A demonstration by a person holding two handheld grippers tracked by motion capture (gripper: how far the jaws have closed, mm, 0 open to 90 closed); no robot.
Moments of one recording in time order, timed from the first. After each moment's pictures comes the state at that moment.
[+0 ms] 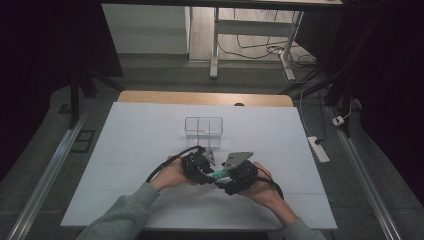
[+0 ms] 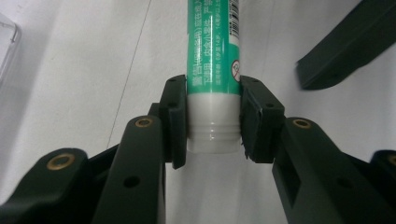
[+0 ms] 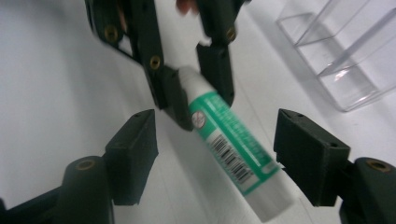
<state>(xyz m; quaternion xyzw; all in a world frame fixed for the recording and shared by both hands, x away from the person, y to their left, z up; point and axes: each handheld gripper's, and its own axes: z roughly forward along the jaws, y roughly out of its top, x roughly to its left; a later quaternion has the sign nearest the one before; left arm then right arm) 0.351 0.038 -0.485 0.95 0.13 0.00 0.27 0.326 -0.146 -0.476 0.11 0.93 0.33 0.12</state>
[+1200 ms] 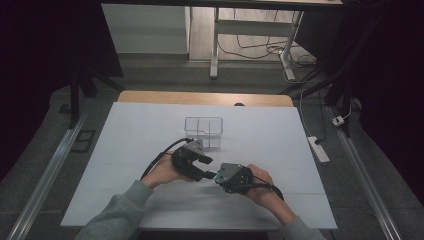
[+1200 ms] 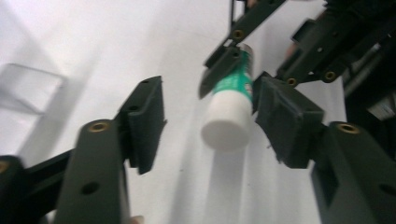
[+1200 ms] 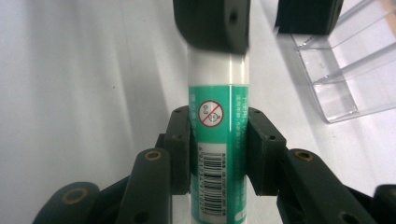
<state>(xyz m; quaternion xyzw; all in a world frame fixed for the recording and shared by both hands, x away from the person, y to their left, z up) 0.348 0.073 -0.464 0.90 0.16 0.02 0.40 0.314 -0.137 -0.485 0.02 0.94 0.27 0.20</state>
